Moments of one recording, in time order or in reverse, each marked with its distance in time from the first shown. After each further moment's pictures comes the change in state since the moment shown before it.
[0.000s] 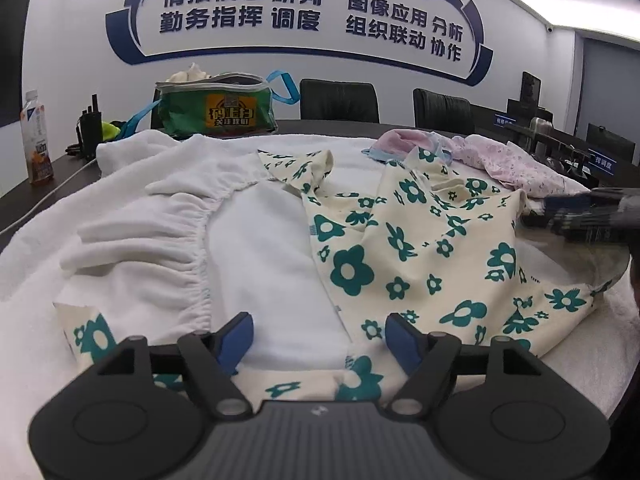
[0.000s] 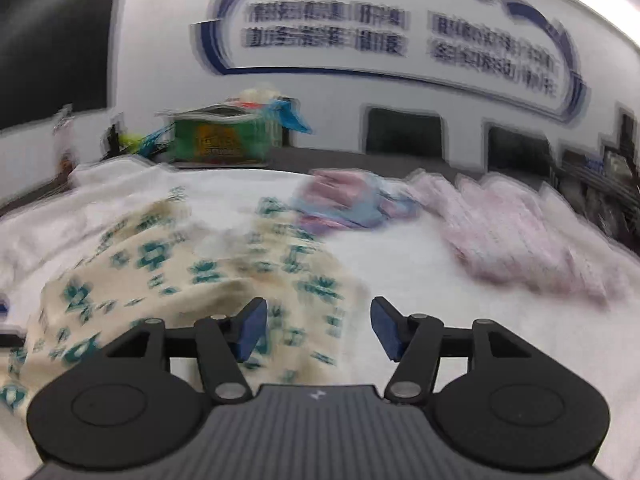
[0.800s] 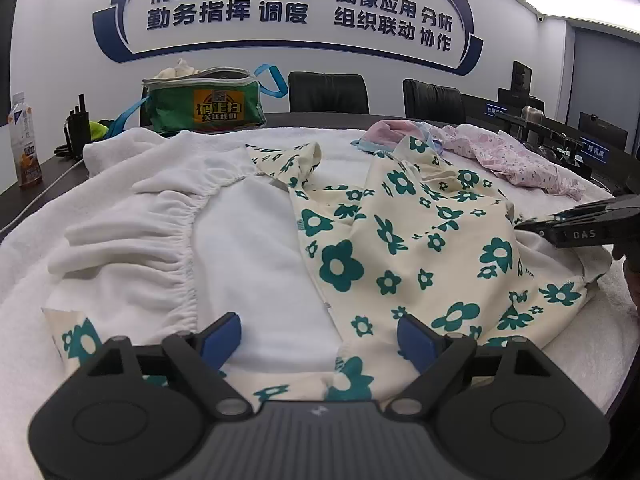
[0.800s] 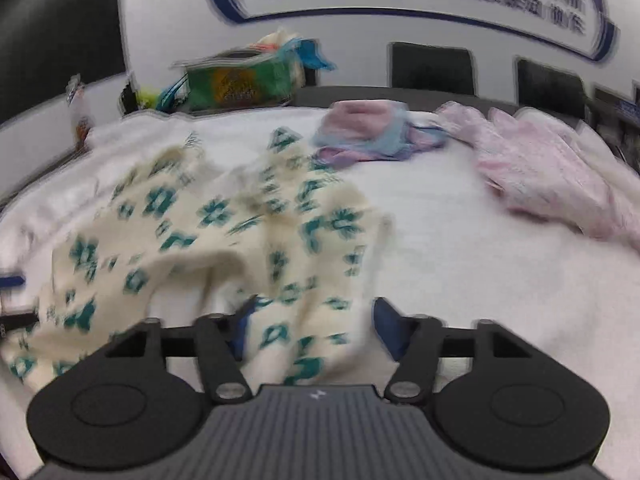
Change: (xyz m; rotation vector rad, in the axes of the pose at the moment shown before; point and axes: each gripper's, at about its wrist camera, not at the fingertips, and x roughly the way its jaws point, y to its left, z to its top) left arm 0.005 -0.005 0.001 0.030 0.024 -0.018; right arm 0.021 -0.021 -0.005 0.112 0.184 0.101
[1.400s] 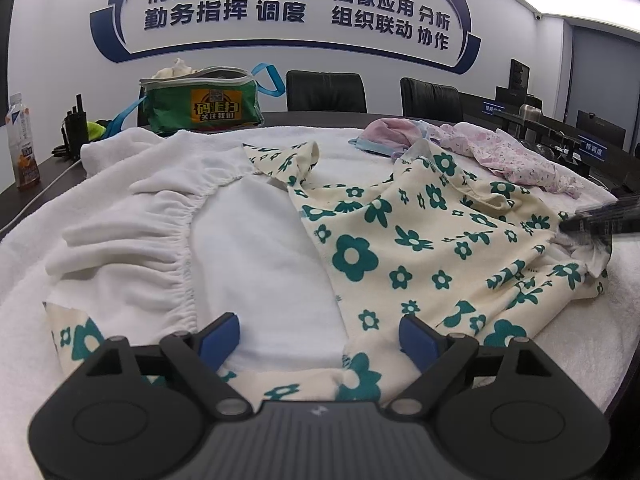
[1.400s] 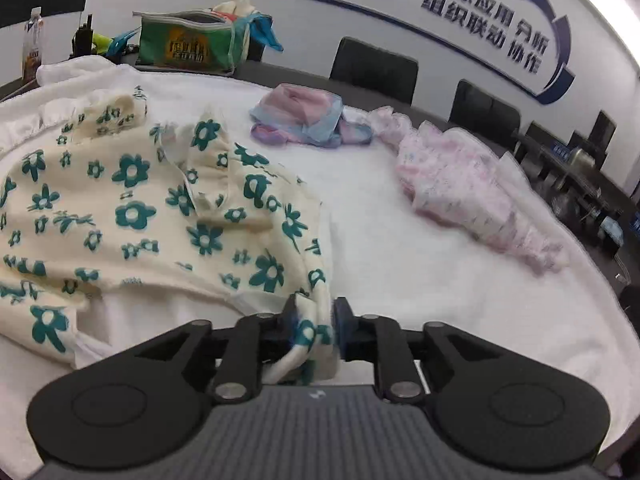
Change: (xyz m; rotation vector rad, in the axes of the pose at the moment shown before) left arm 0.001 0.001 0.000 0.006 0.004 -0.007; right arm -0.029 0.005 -0.003 -0.050 0.038 -0.303
